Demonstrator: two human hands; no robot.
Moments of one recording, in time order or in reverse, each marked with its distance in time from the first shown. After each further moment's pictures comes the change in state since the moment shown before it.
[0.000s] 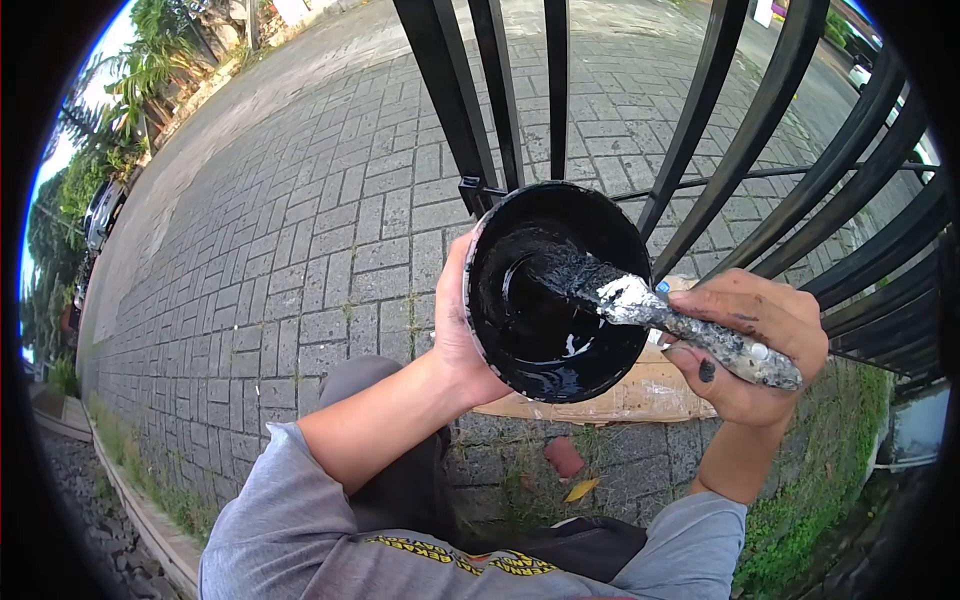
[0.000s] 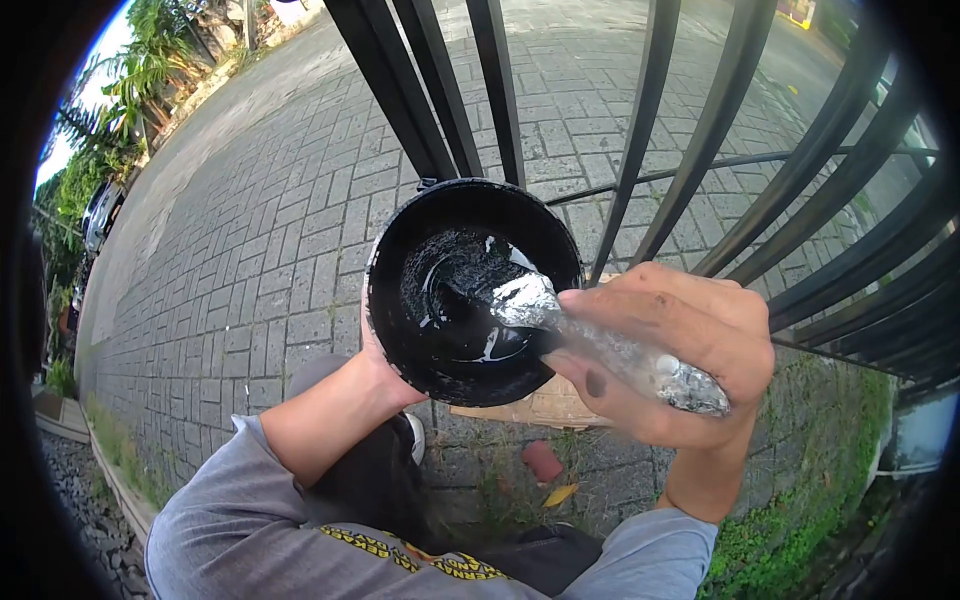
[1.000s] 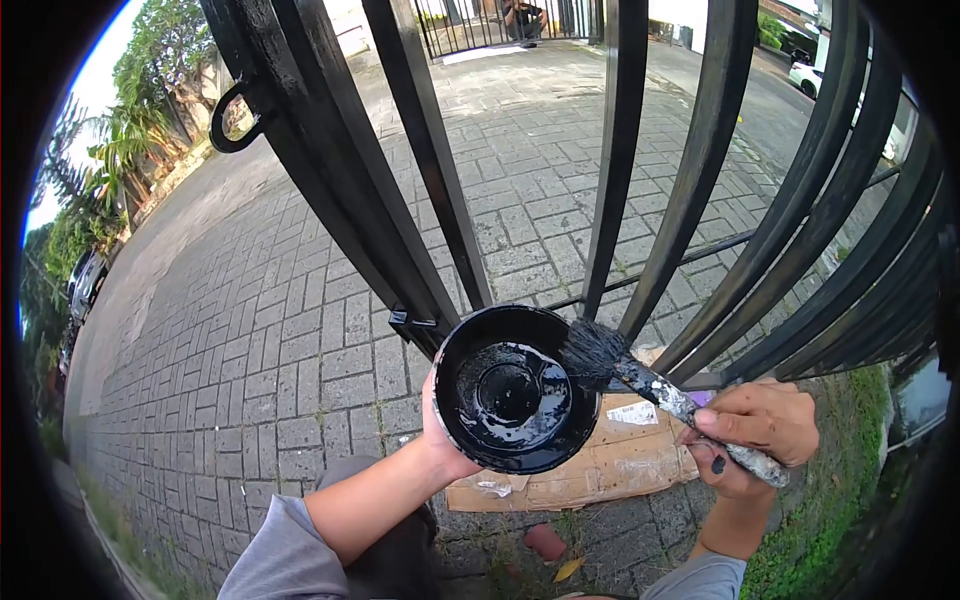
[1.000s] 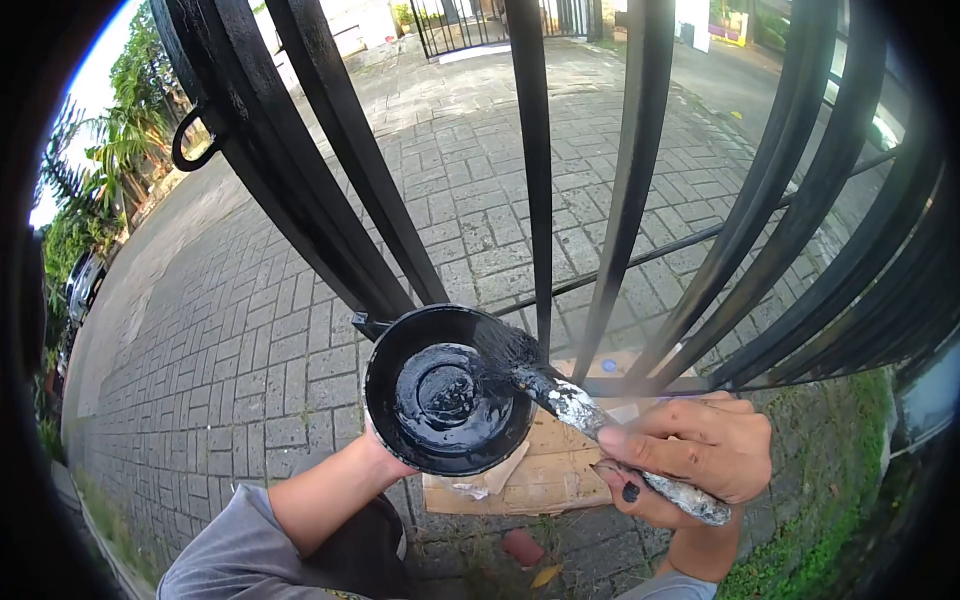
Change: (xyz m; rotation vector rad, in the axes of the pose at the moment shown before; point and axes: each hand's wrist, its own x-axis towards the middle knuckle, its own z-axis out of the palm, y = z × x) left_hand 0.080 -0.005 -0.034 -0.083 -0.039 -0.163; right_hand -0.033 0.036 -0.066 -0.178 0.135 -0.021
